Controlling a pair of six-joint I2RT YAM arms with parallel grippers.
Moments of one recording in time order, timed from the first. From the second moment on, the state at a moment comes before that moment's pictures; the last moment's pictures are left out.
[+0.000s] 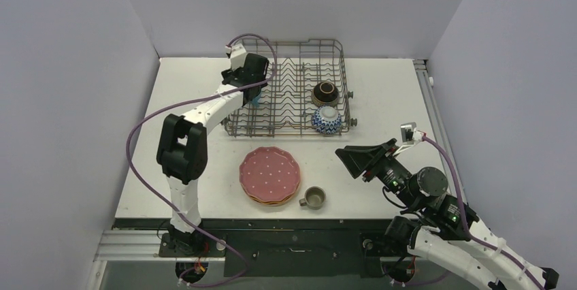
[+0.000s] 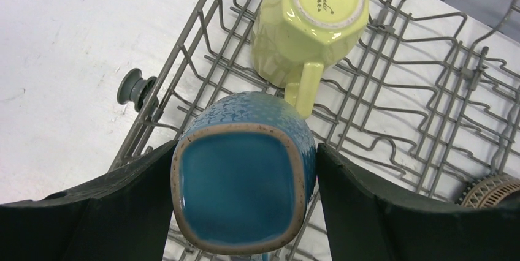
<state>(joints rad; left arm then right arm) -0.44 1.96 1.61 -0.37 -0.63 -0.67 0.92 0.41 0.69 -0.24 0.20 0.69</state>
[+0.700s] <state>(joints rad) -0.42 2.12 1.72 -0.40 -0.67 -0.67 0.92 0.40 0.71 -0.29 0.22 0.66</state>
